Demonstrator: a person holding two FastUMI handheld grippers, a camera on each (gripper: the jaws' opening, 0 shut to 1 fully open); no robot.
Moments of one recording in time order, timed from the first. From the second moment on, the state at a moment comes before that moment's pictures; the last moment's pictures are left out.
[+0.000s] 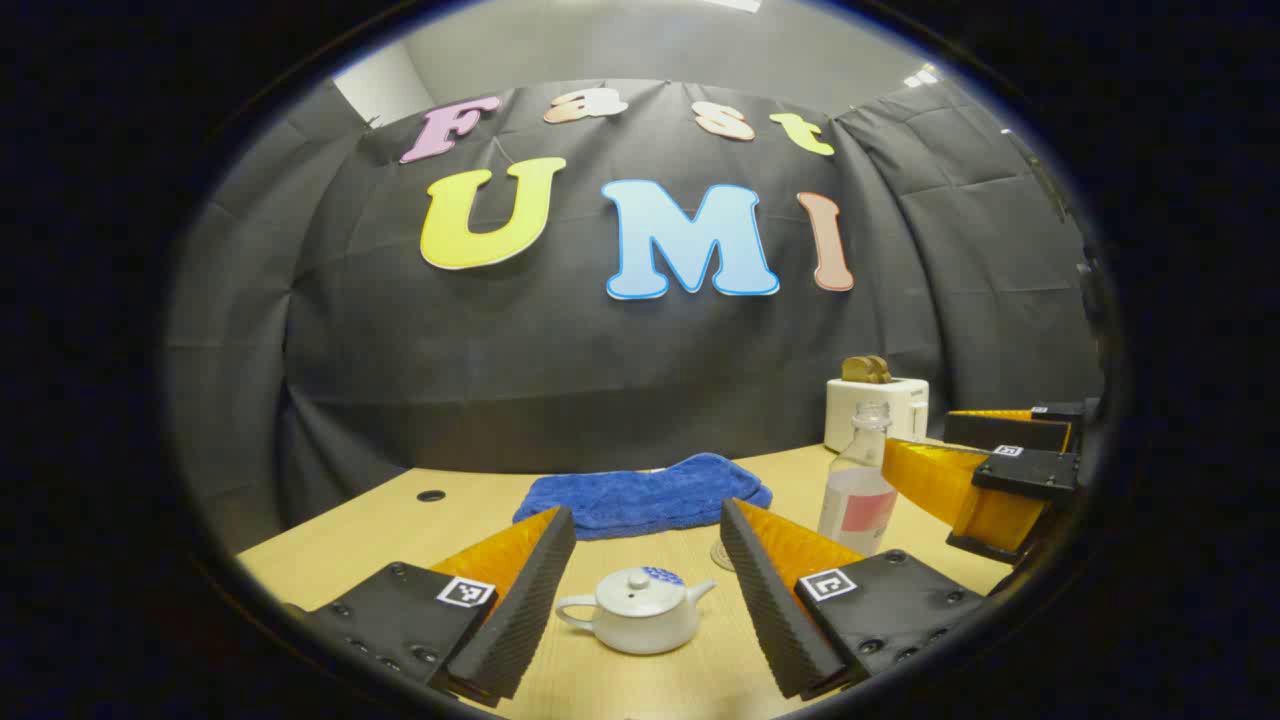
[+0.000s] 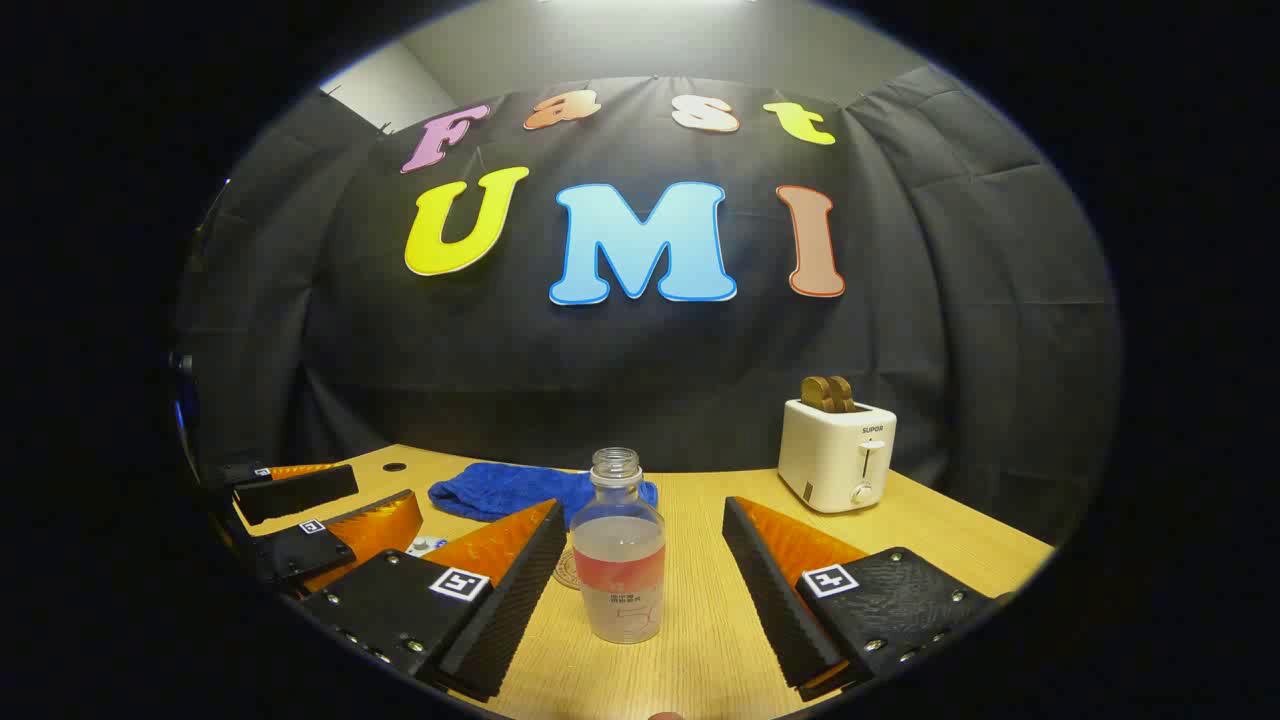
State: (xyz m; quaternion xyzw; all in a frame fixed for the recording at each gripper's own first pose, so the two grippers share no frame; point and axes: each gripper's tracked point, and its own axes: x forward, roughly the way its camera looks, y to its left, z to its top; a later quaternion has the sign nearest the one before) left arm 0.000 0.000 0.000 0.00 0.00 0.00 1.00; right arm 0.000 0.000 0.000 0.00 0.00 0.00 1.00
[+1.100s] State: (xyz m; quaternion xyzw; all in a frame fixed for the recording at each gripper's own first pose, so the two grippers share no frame) left arm 0.046 0.008 -0.060 -0.01 0.07 0.00 1.00; right arm -0.002 -0.007 -0.014 0.00 0.02 -0.01 1.00
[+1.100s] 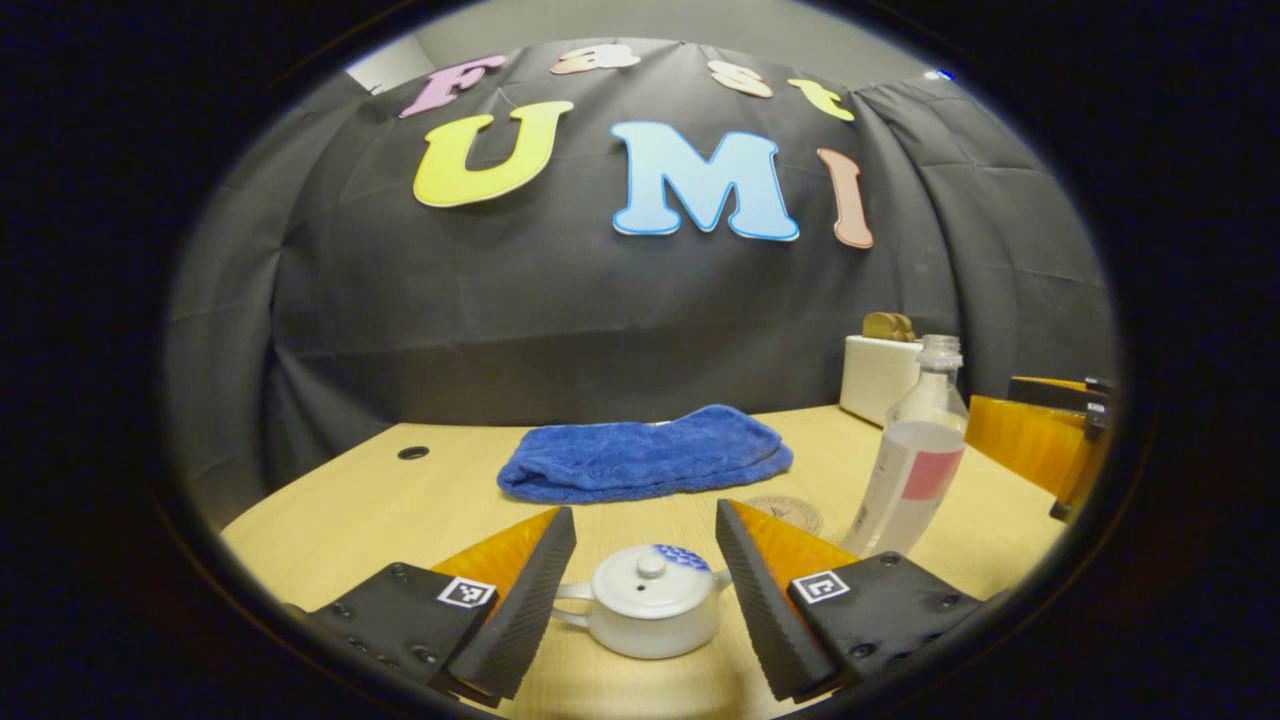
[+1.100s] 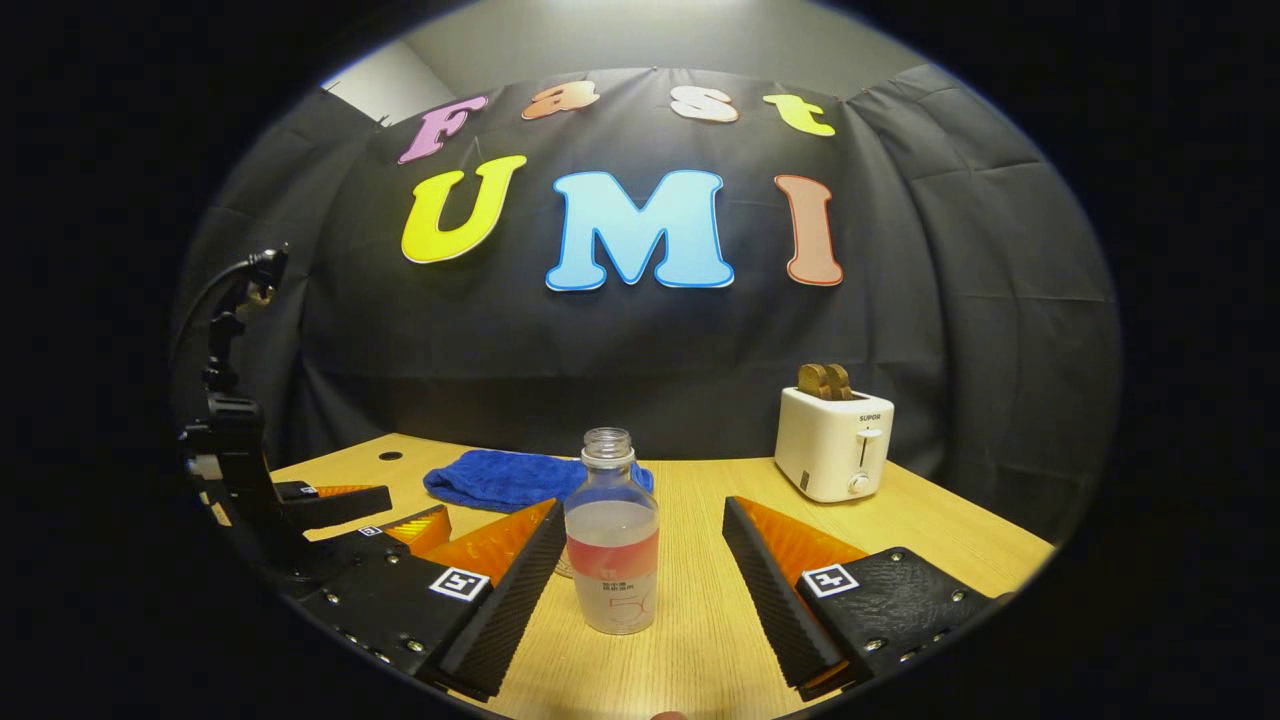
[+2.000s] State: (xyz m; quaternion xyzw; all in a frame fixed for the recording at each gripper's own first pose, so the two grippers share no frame) left arm 0.062 0.004 -0.069 0.01 0.09 -0.01 1.00; right arm 0.001 -0.023 -0.034 0.01 0.04 -0.02 1.00
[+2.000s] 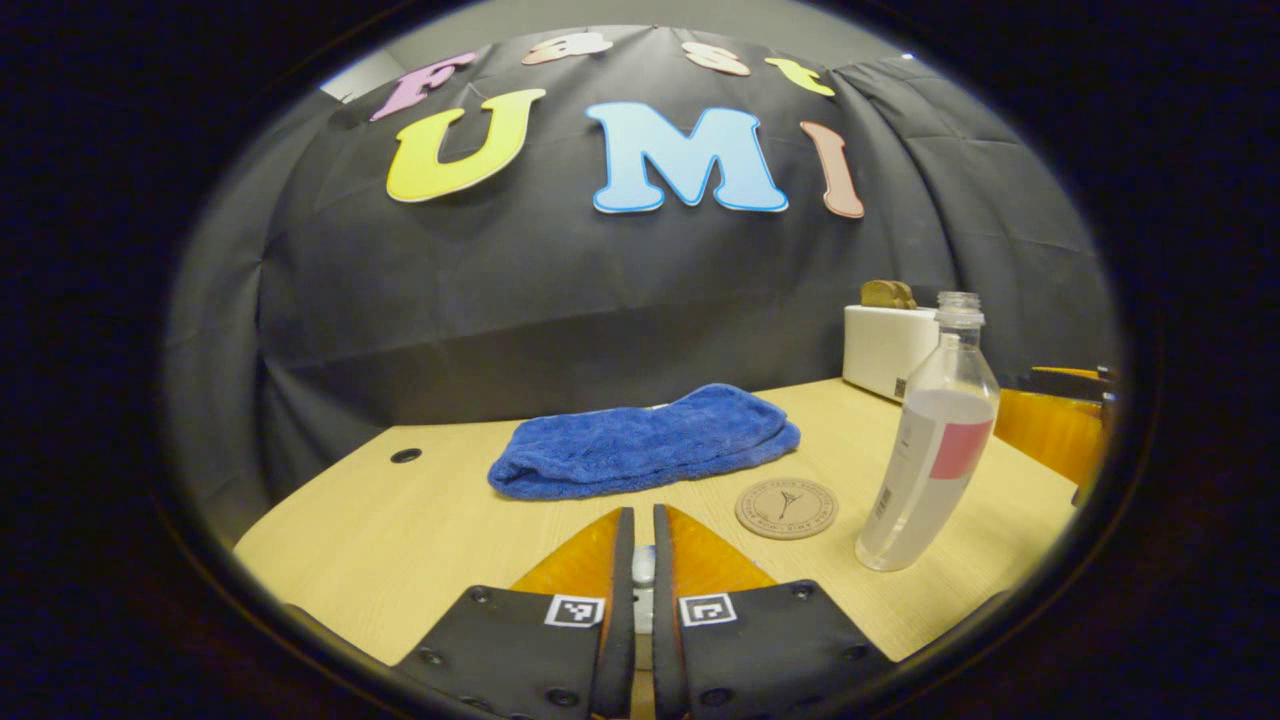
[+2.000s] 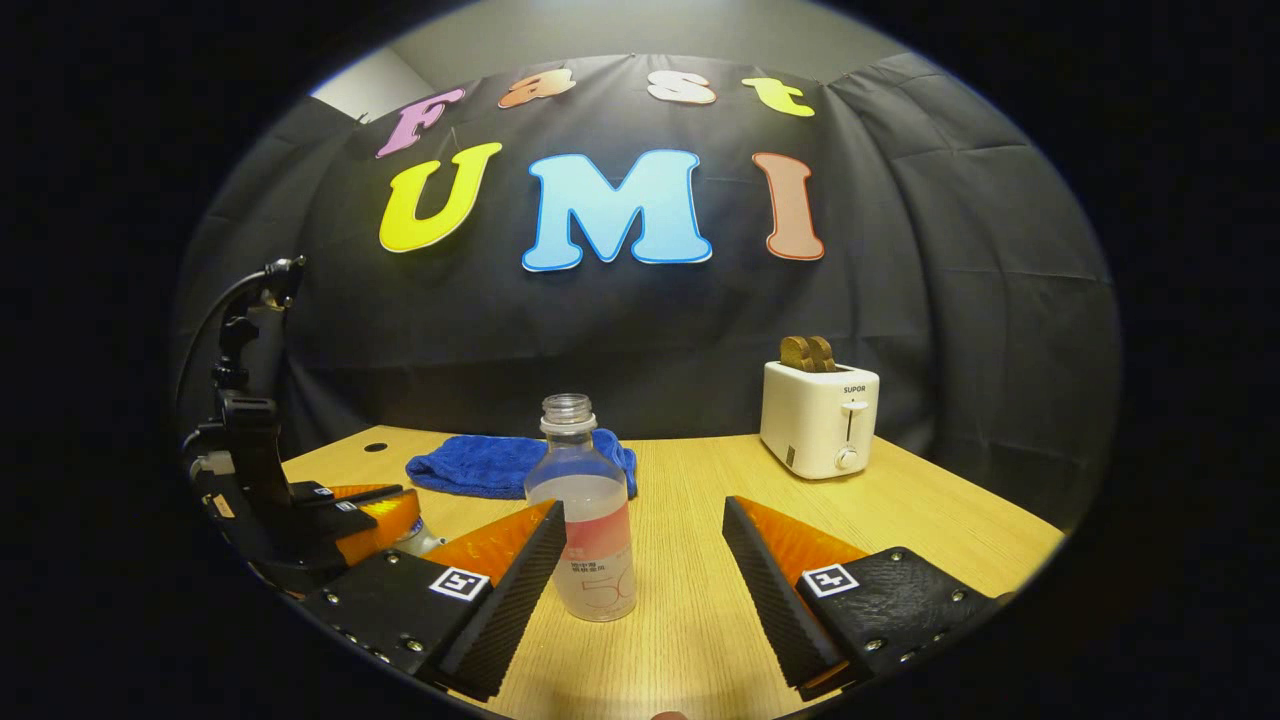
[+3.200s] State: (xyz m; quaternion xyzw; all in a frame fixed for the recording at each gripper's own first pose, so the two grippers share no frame) left arm 0.036 0.103 -0.047 -0.03 0.06 0.05 1.00; right arm 0.034 0.012 -0.046 -0.01 0.08 0.04 1.00
